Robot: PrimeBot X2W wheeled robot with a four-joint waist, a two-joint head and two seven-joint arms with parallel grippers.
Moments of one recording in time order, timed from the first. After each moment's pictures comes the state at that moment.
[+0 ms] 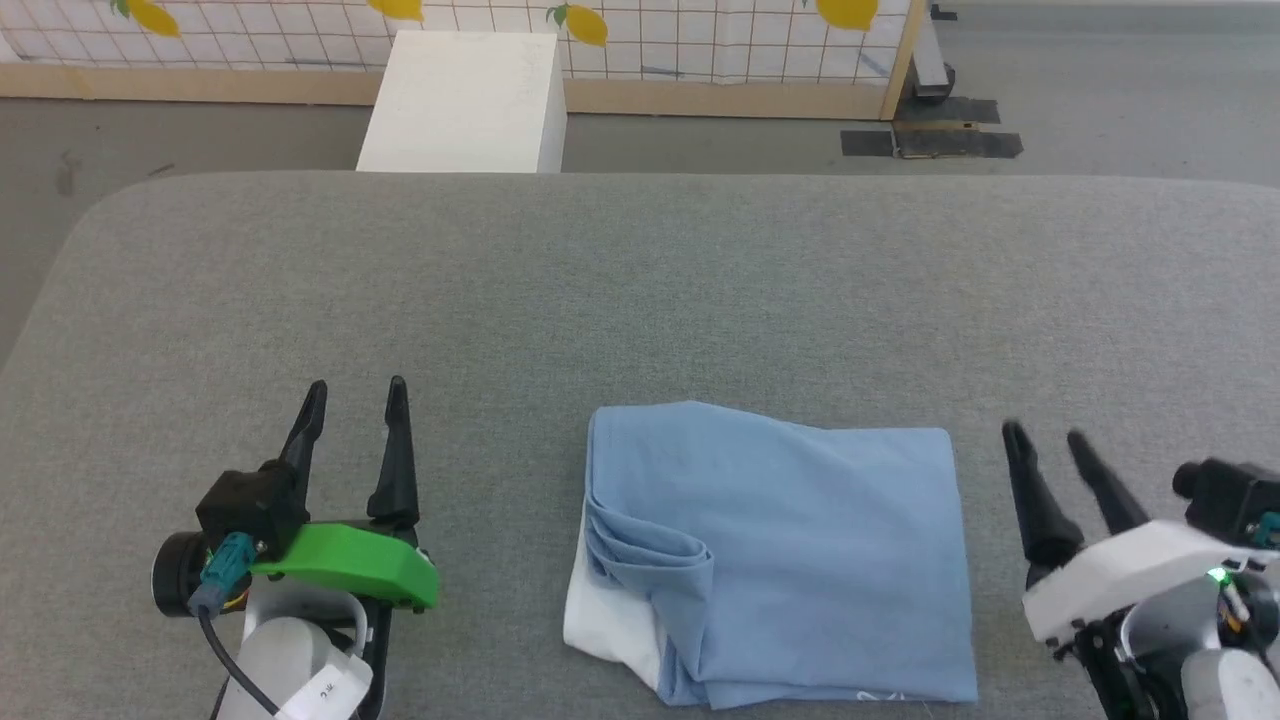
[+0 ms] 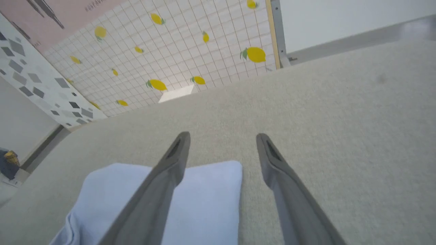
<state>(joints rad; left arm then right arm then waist) -0.17 0.06 0.04 0.22 -0.15 -0.12 -0.26 -0.05 -0.05 -0.10 0.05 0.40 0.13 0.12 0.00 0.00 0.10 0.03</state>
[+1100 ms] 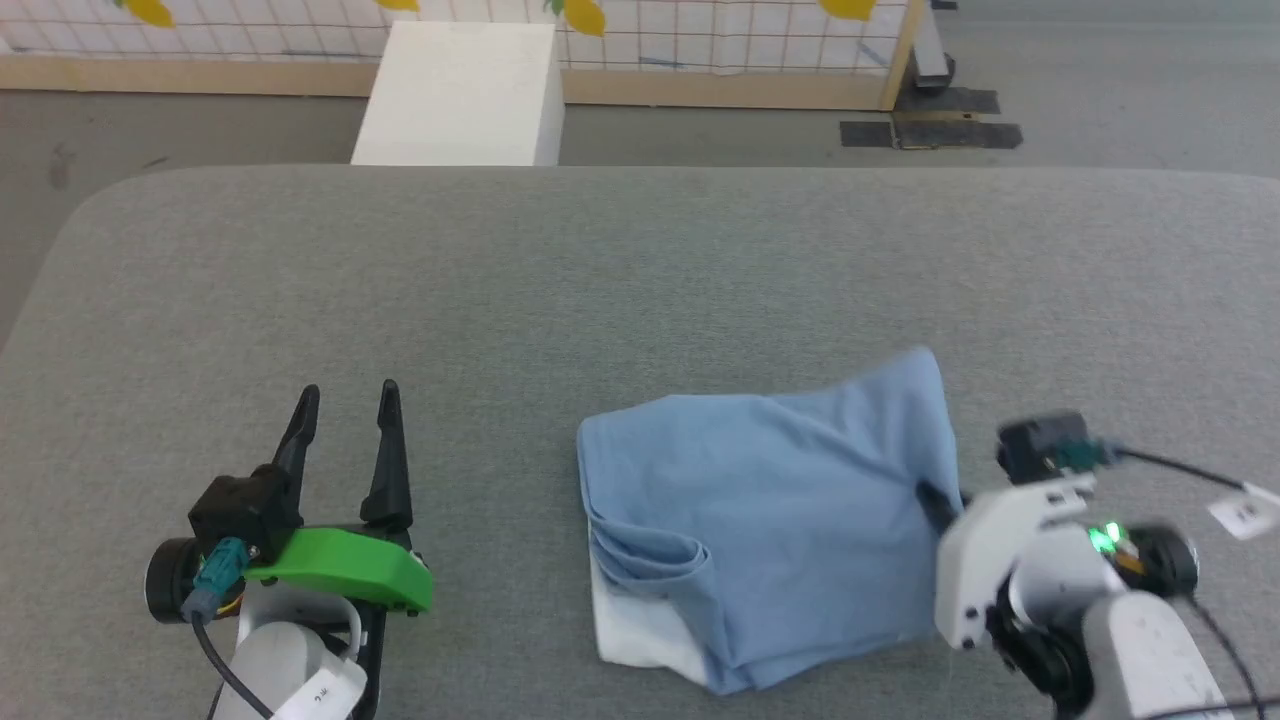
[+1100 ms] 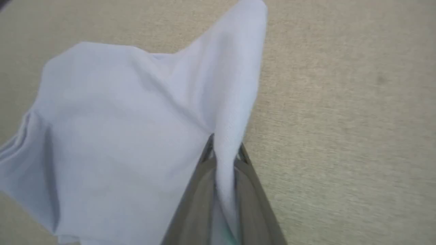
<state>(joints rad) -0.16 0.06 0.06 0.21 -0.15 -0.12 -0.26 -0.14 -0.05 0.02 0.14 0.18 0.13 0.53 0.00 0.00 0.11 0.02</state>
